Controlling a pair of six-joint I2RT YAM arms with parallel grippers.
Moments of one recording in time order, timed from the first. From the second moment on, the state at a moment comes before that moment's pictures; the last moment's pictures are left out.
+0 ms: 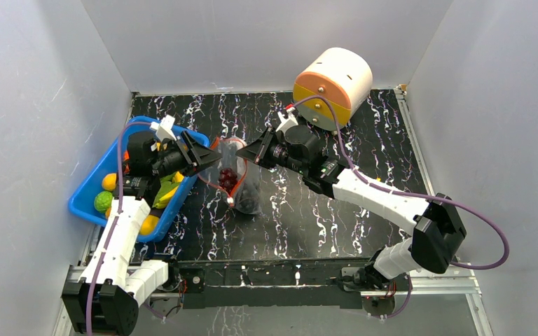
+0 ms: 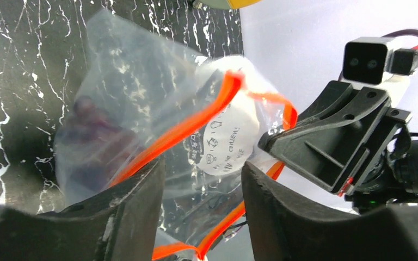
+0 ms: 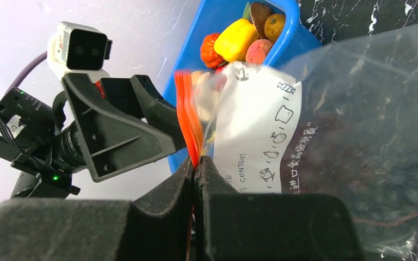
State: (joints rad) left arm -0.06 0.98 0.85 -0.34 0.70 -0.78; right arm 0.83 1.43 1.12 0.12 -0.10 1.02
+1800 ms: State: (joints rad) left arm -0.08 1.06 0.91 -0.55 0.60 -0.53; right arm 0.83 1.39 1.08 0.10 -0.07 0.97
